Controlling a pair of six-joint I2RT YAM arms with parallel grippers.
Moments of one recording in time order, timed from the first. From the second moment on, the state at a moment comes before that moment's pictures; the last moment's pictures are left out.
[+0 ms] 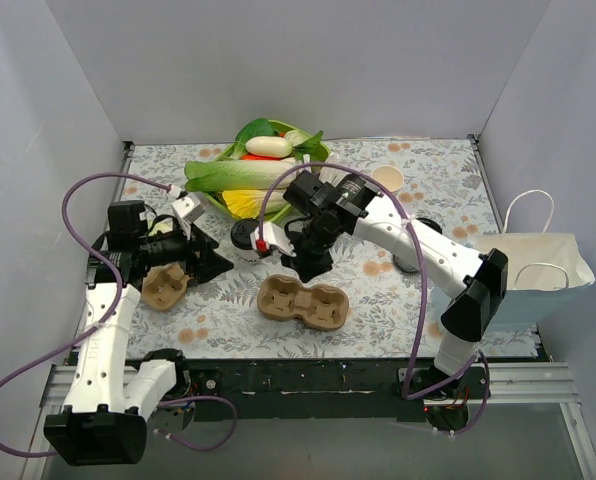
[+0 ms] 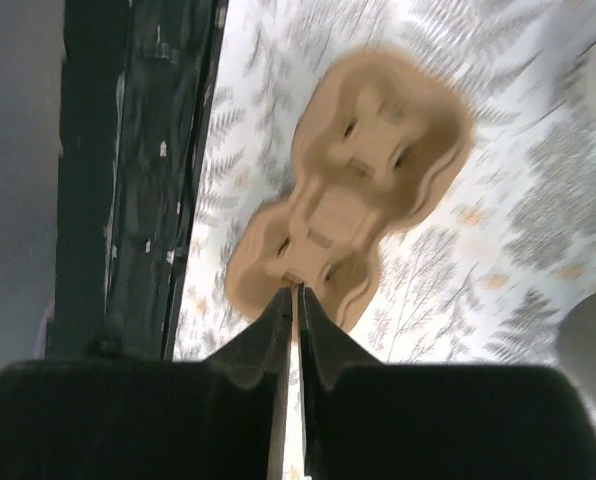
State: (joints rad) left arm 0.04 0.91 1.01 -0.85 0.97 0.41; right arm 0.96 1.76 1.89 -1.34 -0.53 -0.76
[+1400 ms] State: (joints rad) left arm -0.22 1.15 1.06 -0.65 0.83 0.18; right arm 0.96 1.56 1.06 -0.96 -0.52 -1.08
